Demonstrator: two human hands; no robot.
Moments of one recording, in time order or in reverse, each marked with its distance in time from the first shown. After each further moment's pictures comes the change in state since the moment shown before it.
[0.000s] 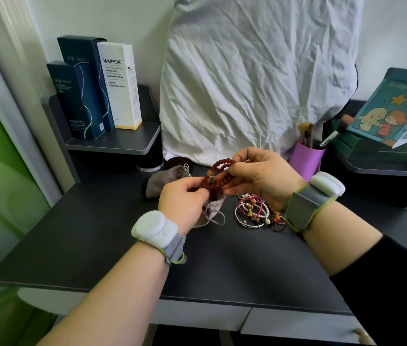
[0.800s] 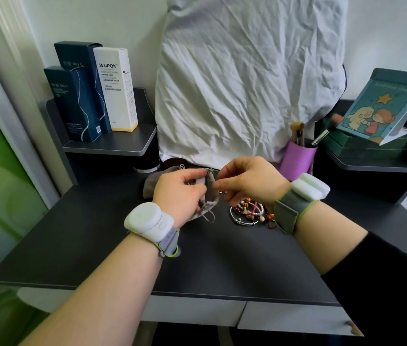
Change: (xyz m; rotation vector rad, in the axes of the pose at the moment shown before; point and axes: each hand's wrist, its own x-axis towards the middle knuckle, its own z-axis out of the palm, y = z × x) left_hand -0.002 0.020 -0.002 0.028 -0.006 0.009; right_hand -0.004 0.005 0.001 -0.432 0.042 0.032
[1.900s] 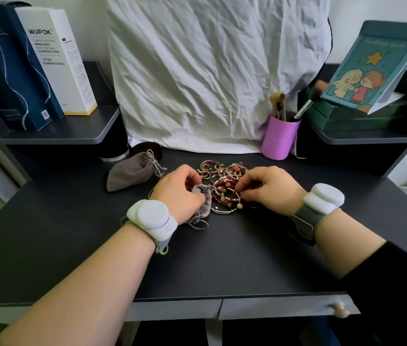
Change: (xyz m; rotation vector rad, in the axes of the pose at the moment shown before) left_hand 0.016 -0.029 0.047 0.590 -0.200 0.109; right_hand -0.002 0.090 -0.059 -0.469 0.080 -0.026
